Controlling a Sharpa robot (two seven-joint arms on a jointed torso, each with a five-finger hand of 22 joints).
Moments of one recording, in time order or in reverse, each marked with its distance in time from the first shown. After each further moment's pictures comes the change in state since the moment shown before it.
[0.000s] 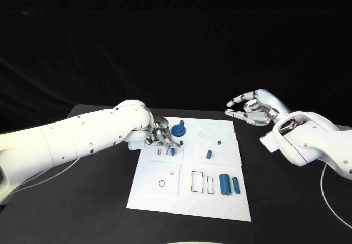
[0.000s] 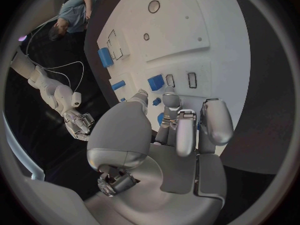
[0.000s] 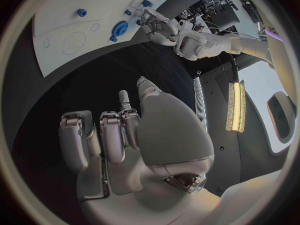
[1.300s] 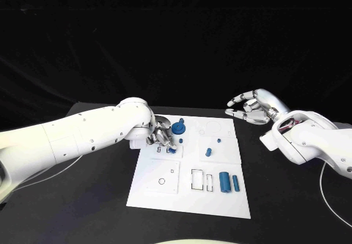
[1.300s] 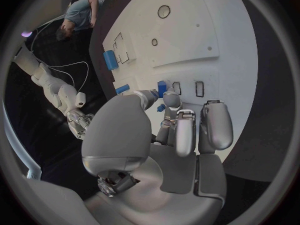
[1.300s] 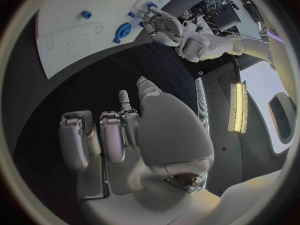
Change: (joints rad) left arm 0.001 0.010 -0.002 -0.002 0.053 0.035 -0.004; left_hand 0.155 -0.132 0.559 0.011 0.015 -0.034 -0.013 0.066 0.073 -0.014 -0.015 -0.006 0.002 0.000 -0.014 0.004 0.000 -0.015 0.007 -0.007 0.034 0.059; right arm -0.008 0.007 -0.001 -0.016 -0.003 0.005 -0.010; right_hand 0.000 0.000 0.000 0.000 0.004 0.000 0.000 0.000 0.000 0.000 0.000 0.000 0.000 0.000 0.000 0.000 0.001 0.000 0.002 -0.002 -0.004 0.000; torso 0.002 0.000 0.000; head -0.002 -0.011
